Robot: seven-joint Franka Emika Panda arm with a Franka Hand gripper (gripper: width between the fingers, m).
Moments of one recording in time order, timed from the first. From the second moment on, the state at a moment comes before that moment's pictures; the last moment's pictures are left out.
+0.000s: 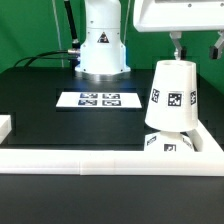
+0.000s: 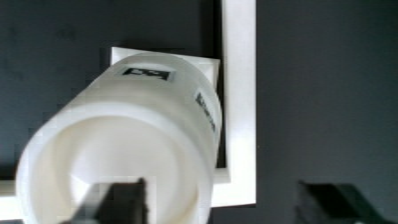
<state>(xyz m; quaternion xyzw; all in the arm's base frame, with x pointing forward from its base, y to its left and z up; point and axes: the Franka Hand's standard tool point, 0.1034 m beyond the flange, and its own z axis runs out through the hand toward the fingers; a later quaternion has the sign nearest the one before) 0.592 0.125 0.160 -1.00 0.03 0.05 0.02</state>
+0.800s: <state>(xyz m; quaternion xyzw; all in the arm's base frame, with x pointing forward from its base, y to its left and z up) 0.579 0.126 0.167 -0.99 0.08 0.06 0.02</state>
